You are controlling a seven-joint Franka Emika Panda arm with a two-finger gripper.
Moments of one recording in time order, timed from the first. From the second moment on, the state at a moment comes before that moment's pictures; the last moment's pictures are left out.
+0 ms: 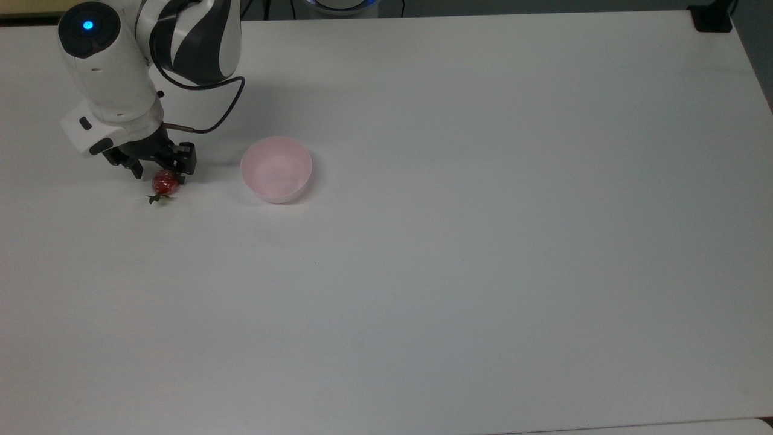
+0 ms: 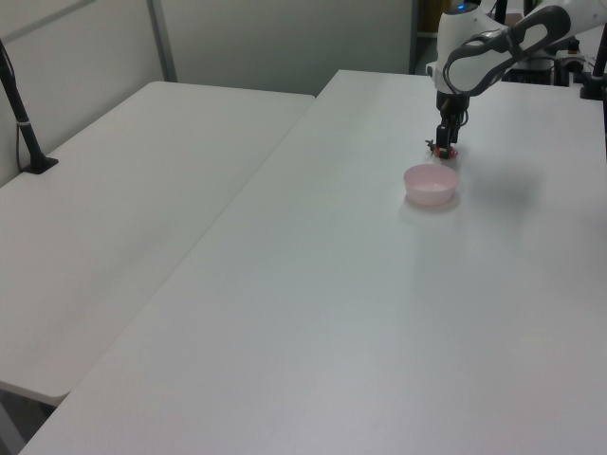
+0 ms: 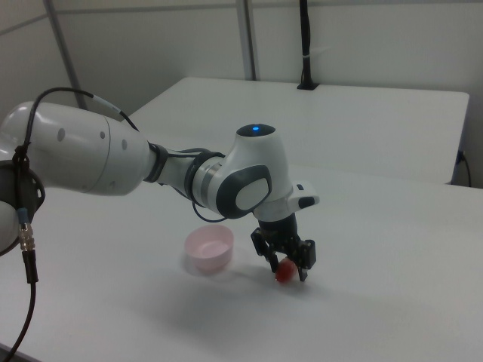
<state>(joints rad) -0.30 0.44 -0.09 -1.80 -0.10 2.30 -0.26</state>
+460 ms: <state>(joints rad) -0.30 0.44 -0.08 -1.80 -0.09 2.31 -0.23</state>
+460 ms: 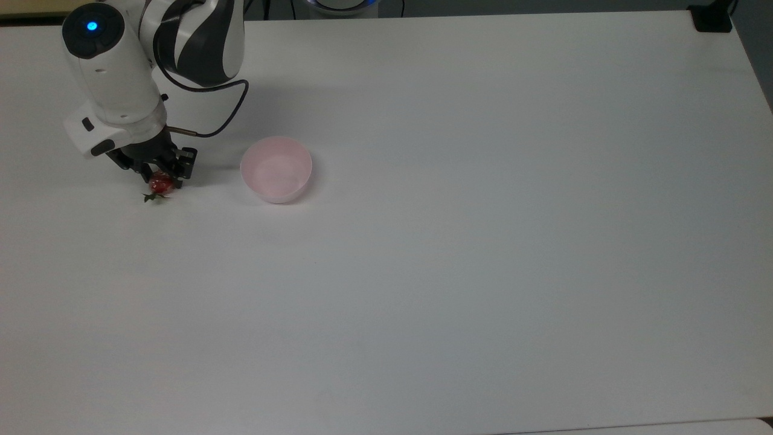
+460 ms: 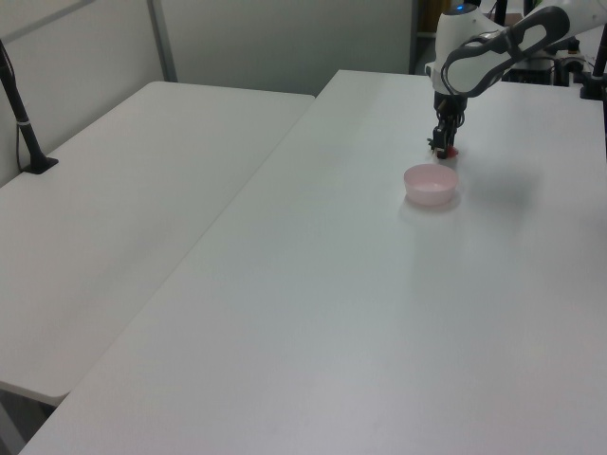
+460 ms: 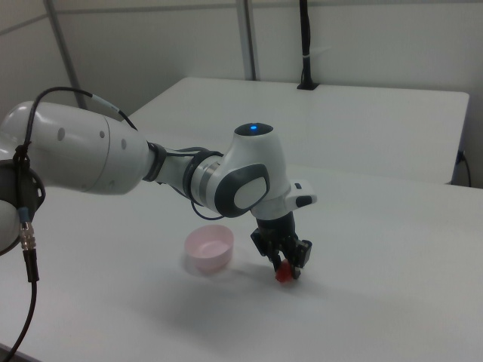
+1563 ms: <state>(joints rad) -0.28 0.28 0.13 -1.79 -0.08 2.02 -0.18</state>
